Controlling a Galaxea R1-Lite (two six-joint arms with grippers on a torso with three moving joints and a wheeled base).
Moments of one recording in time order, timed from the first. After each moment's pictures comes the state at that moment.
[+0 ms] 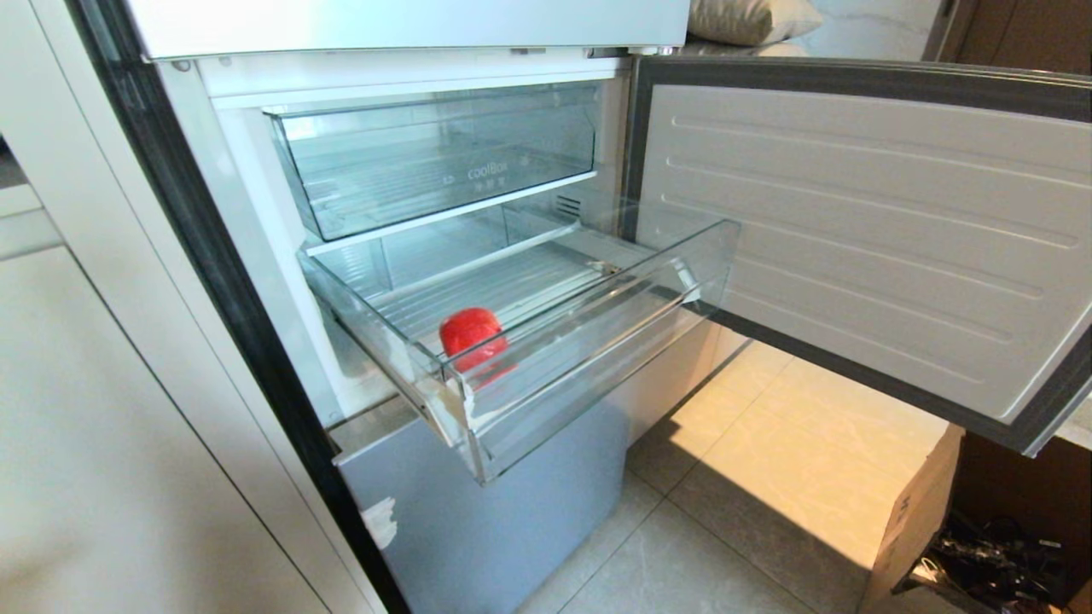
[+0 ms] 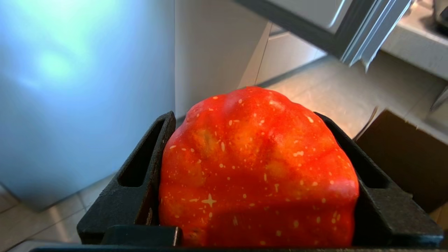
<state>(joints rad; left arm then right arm) -0.01 0.00 -0.06 0.16 0.00 0.01 0.00 0.01 0.00 0.00 0.03 -0.13</state>
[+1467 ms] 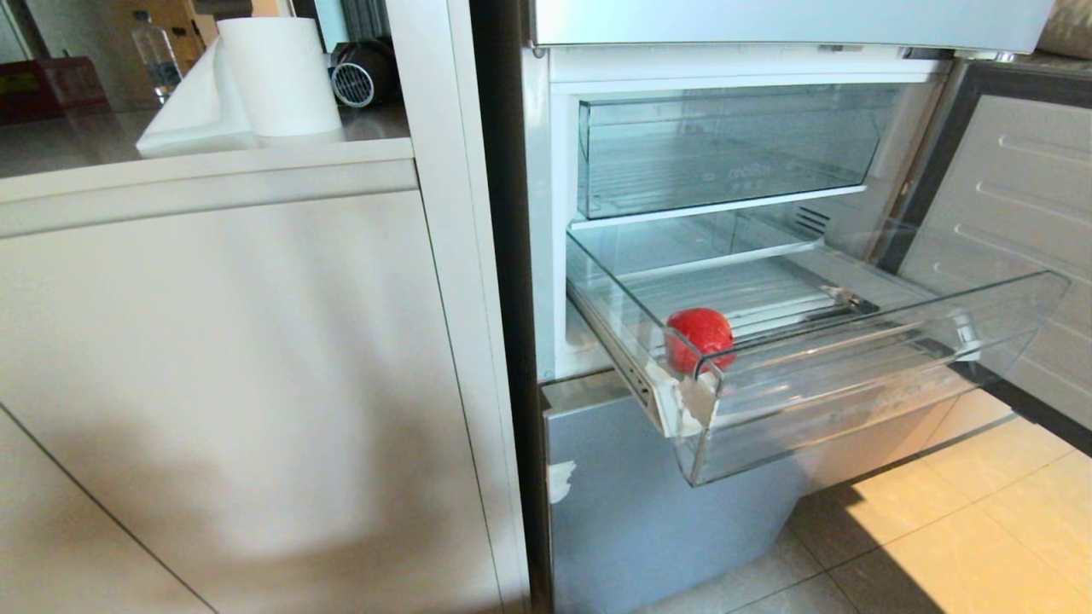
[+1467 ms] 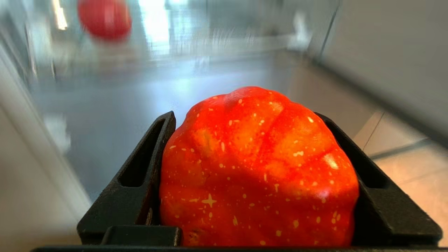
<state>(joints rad) -0.01 0.00 -0.06 0.16 0.00 0.01 0.00 0.13 -0.11 -0.15 -0.02 -0.03</state>
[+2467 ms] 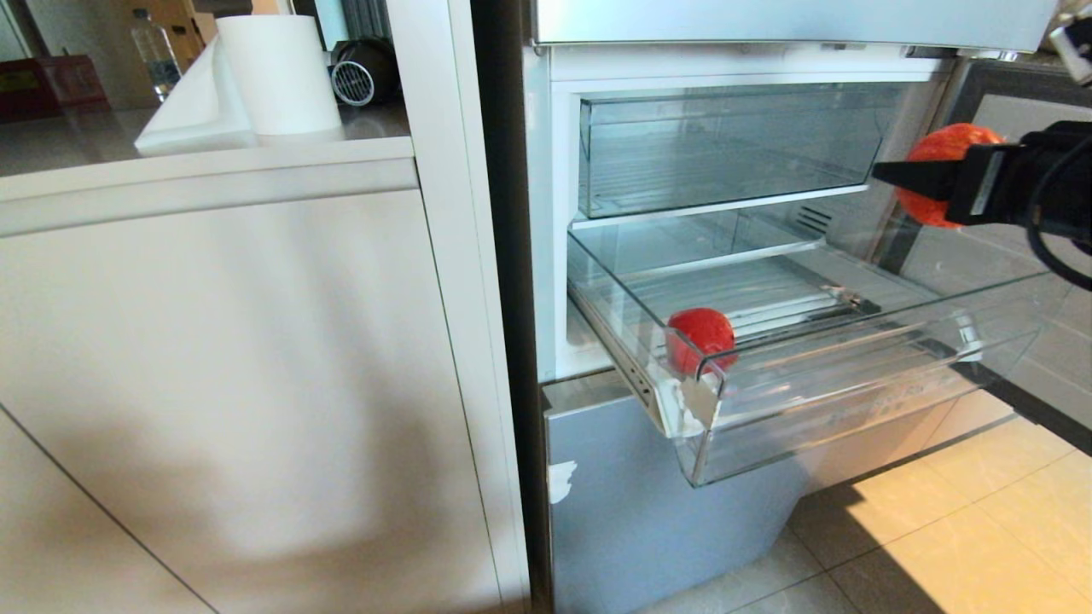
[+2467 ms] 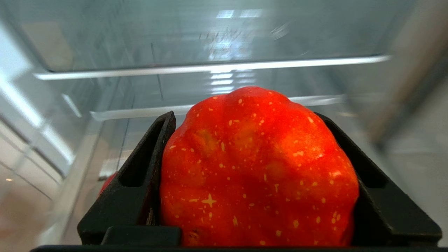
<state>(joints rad) -0.01 0.00 -0.06 0.16 0.00 0.01 0.09 1.50 -1.25 -0.22 0.13 -0.01</state>
